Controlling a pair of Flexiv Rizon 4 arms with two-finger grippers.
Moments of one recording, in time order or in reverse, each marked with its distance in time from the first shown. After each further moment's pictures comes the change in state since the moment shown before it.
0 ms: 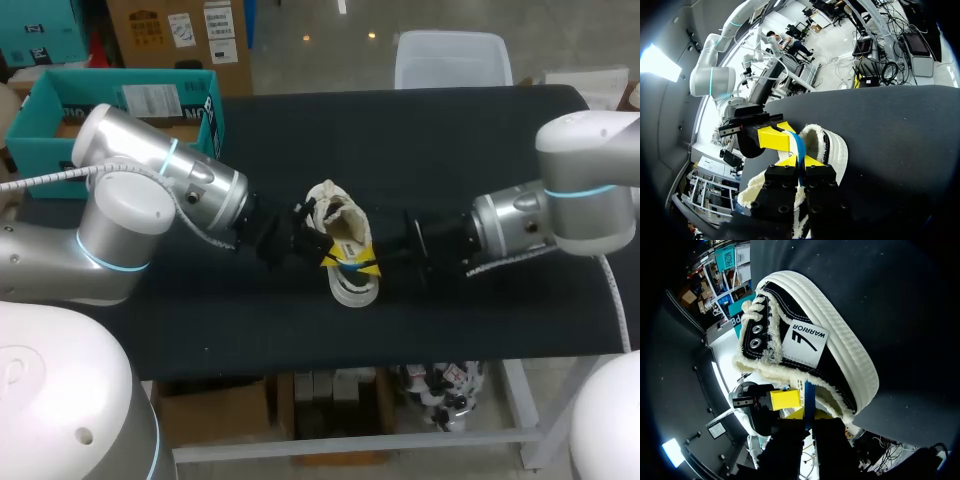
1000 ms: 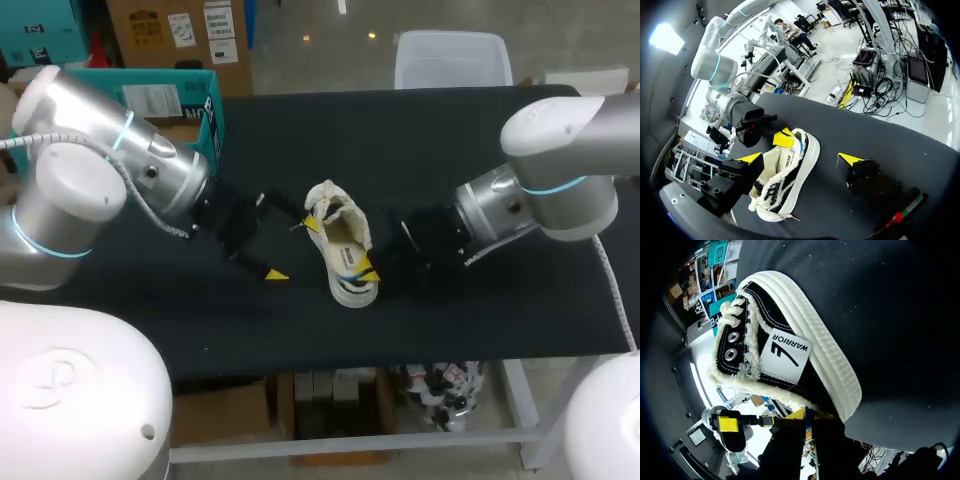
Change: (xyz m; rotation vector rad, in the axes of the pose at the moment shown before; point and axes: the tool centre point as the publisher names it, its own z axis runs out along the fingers) left arm 0.011 -0.027 -0.082 -0.122 0.108 -0.241; right arm -0.023 0.013 0.008 -0.047 -0.237 -0.010
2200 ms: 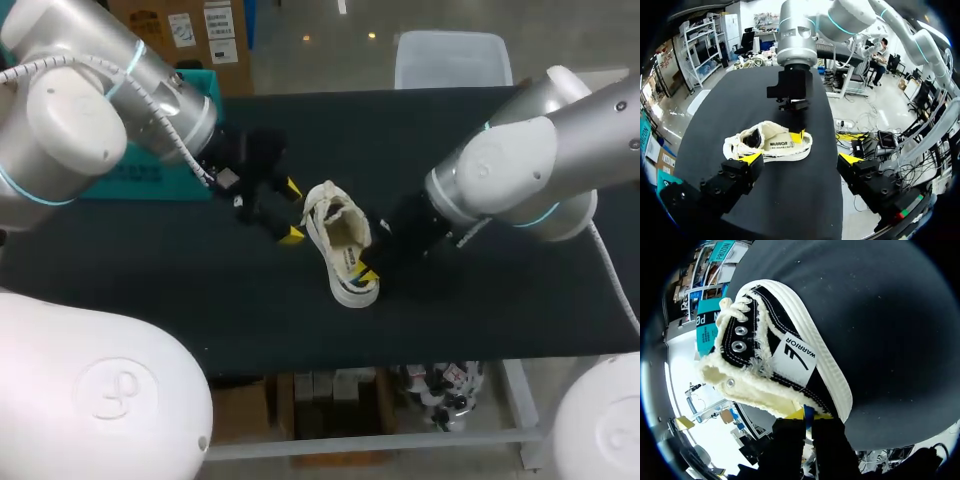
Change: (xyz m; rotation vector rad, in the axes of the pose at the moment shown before) left arm -0.033 -0.033 -0.046 -0.191 0.015 -1.049; right arm -0.005 0.008 0.001 -0.208 -0.276 -0.056
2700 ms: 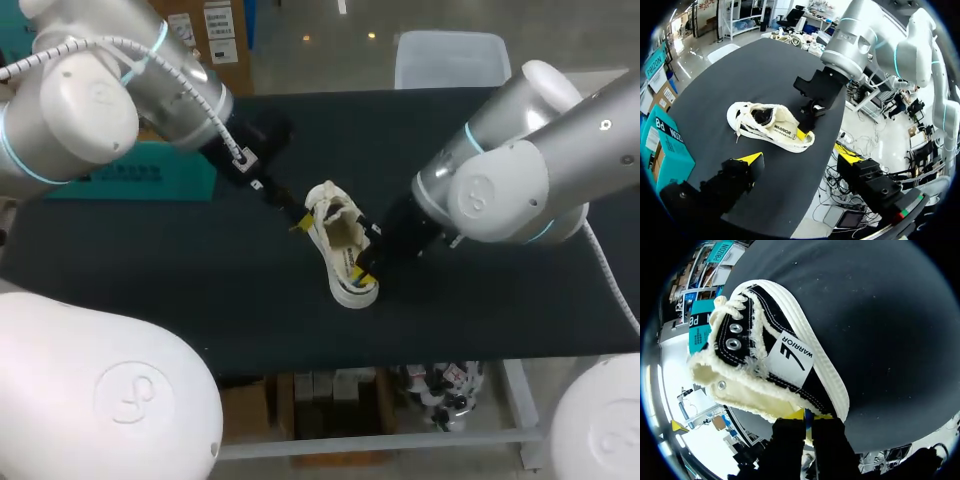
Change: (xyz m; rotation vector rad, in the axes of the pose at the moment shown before) left arm 0.000 -0.004 -0.007 -0.102 -0.053 -0.483; right arm -0.005 0.001 0.008 -0.056 -0.084 0.019
